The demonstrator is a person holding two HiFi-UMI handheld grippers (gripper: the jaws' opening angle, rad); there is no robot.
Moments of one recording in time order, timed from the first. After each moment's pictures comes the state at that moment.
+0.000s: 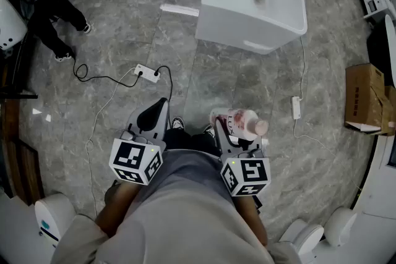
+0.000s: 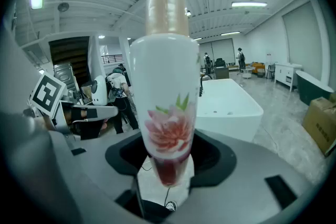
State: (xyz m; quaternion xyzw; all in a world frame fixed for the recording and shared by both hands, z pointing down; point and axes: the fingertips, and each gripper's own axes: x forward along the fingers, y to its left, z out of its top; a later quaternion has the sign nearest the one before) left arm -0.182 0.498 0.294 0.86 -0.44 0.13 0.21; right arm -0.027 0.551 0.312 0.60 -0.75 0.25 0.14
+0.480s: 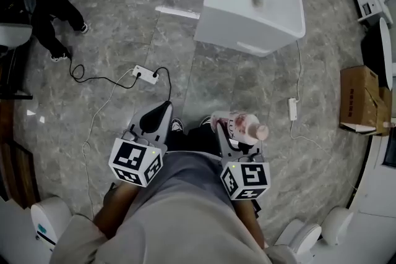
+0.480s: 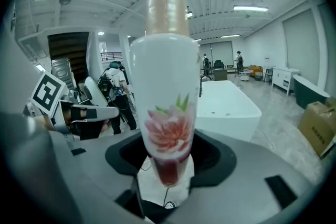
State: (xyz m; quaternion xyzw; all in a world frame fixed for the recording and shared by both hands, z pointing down) left arm -0.212 0.504 0.299 0.88 -0.40 0.12 0.23; right arm -0.065 0.559 0.310 0.62 -0.73 0.24 0.14
